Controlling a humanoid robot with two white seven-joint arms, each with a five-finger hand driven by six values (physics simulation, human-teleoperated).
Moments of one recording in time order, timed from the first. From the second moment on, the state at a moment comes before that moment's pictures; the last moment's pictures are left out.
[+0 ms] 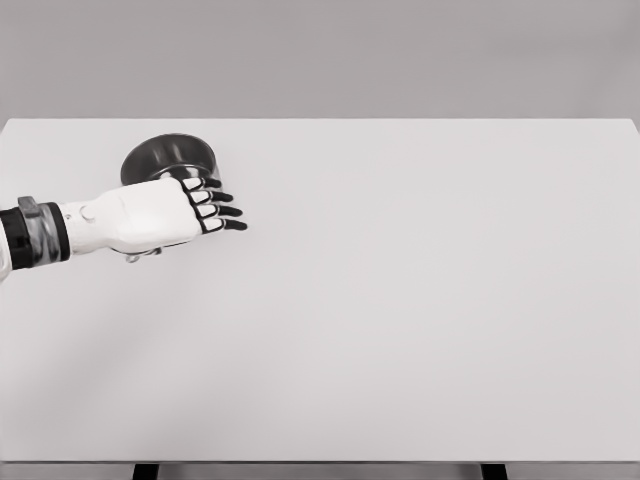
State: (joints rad) left arm -0.45 0.81 -0.43 -1.80 -0.69 -0.61 -0.55; right arm 0.07 0.00 -0.04 -0.02 0.02 -0.07 -0.16
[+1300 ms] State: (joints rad) left arm -0.45 0.93 -0.43 -1.80 -0.60 -0.61 -0.55; right arm 0.07 0.00 -0.04 -0.02 0.02 -0.07 -0.16
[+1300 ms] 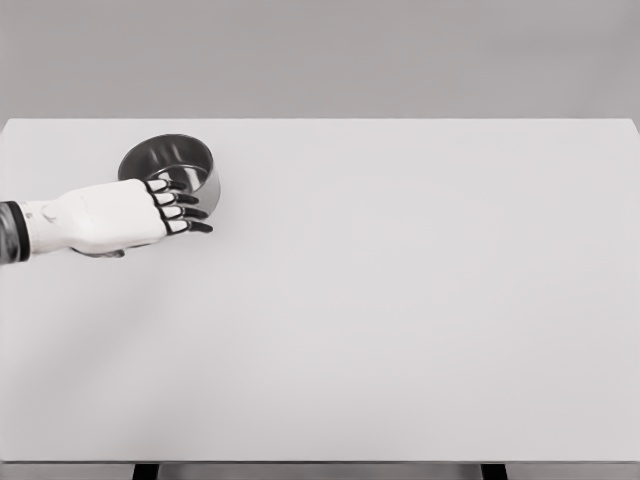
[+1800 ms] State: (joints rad) left arm -0.21 1.15 -0.29 -1.80 0.20 -0.61 -0.56; right arm 0.07 0.00 -0.04 -0.02 0.02 -0.07 -0.16
